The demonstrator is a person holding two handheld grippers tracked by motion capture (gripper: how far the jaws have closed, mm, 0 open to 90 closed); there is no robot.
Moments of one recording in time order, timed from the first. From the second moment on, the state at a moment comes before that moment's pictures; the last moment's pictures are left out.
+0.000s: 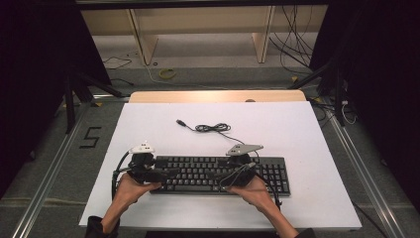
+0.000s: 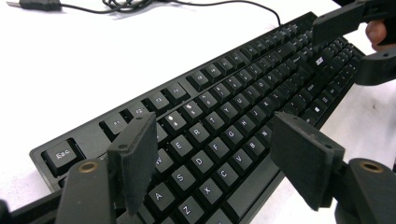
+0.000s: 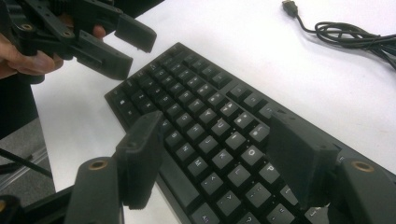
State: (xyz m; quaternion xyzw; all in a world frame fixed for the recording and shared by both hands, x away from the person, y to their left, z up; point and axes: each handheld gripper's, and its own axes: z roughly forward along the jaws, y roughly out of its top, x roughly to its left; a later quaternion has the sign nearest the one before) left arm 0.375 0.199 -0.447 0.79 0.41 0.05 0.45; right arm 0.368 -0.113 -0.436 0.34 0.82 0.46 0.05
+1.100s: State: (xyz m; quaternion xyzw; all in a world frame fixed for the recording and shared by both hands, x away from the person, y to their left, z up) left arm 0.354 0.208 -0.452 0.77 0.40 0.07 0.50; right arm 0.356 -0.085 -0.449 0.30 0.85 0.44 0.03
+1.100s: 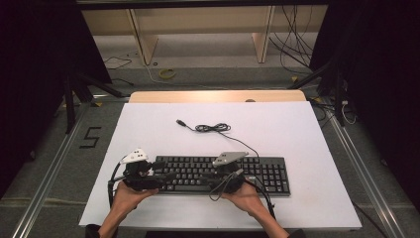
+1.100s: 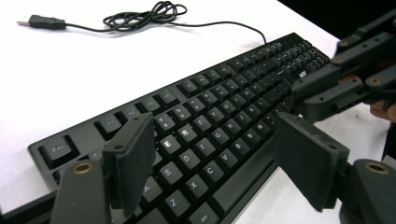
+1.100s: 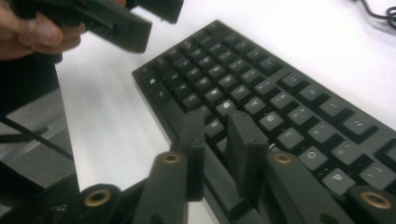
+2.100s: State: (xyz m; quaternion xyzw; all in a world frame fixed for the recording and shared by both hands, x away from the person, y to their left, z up) left arm 0.344 0.214 -0.459 0.76 0.41 0.07 0.50; right arm 0.355 -0.063 -0.467 0.29 0.87 0.39 0.04
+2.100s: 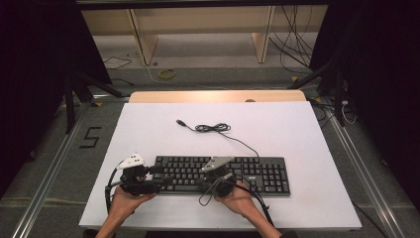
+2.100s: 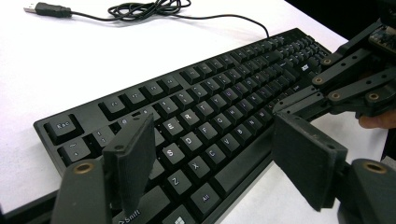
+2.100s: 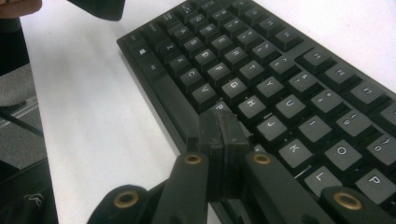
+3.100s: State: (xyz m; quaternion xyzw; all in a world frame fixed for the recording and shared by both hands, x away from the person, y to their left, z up) left arm 0.345 0.215 -0.461 0.76 0.41 0.07 0.50; right arm 0.357 -0.061 -0.471 0.29 0.87 0.39 0.03
